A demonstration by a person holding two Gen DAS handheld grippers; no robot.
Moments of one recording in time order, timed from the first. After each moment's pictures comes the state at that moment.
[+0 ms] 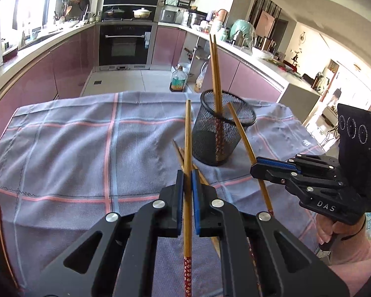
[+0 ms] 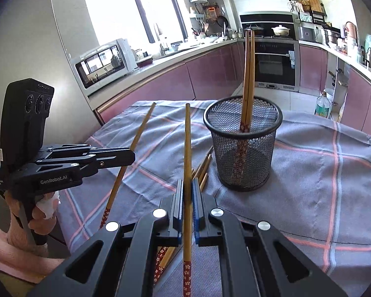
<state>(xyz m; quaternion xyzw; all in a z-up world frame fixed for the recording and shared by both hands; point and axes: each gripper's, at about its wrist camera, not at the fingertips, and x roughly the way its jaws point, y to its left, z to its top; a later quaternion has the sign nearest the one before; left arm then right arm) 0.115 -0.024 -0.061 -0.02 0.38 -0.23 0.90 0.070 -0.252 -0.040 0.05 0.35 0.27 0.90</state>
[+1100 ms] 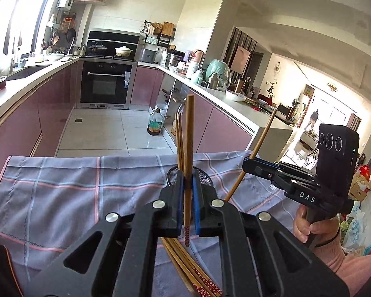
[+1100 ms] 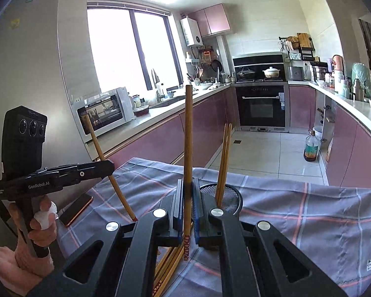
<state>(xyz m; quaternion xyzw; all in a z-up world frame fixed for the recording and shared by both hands) 0.110 -0.026 0.045 -0.06 0.27 -0.29 0.92 0.074 -0.296 0.047 0.06 0.22 0.24 0.94</state>
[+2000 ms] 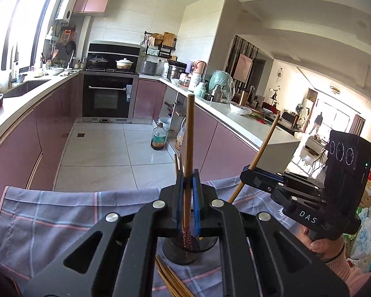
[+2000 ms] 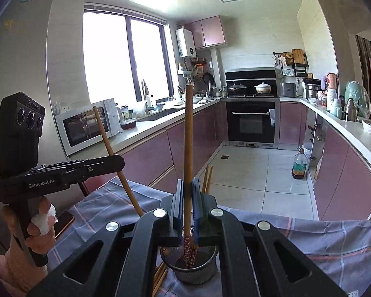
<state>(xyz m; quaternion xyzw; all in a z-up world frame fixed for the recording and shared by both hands) 0.161 -0.066 0.090 -0.05 0.24 -0.28 0.93 0.121 -0.299 0.068 0.04 0.20 0.21 0.96</state>
